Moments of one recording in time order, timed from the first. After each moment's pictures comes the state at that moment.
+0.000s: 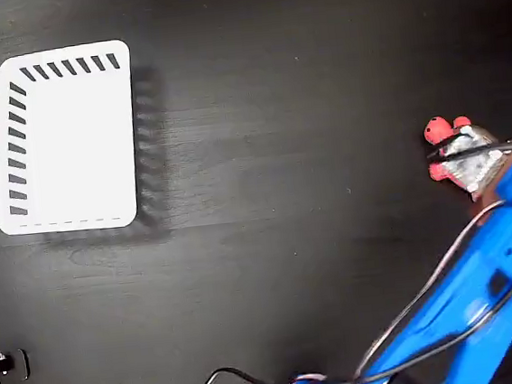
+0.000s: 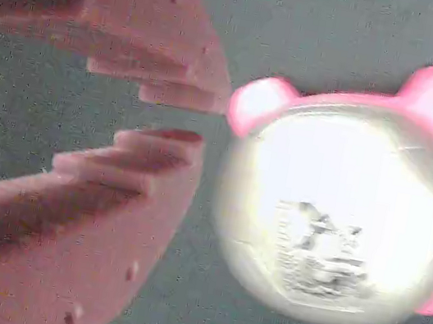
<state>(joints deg) 46.2 66.0 61.0 78.1 -2.5</state>
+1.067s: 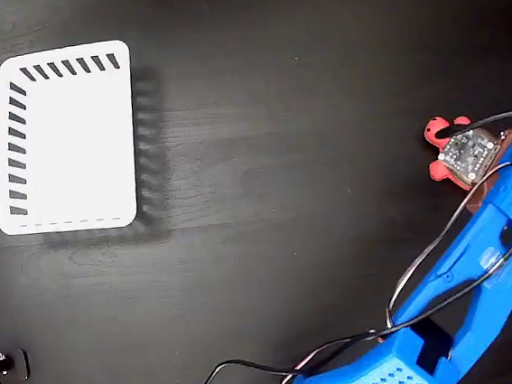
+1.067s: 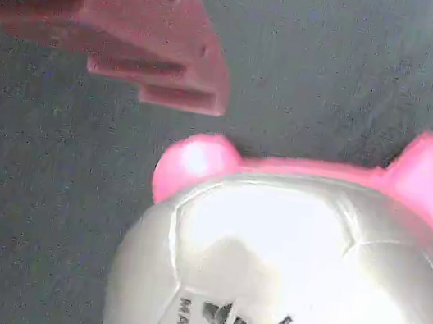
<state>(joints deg) 46.2 42.5 36.6 91.6 -5.8</state>
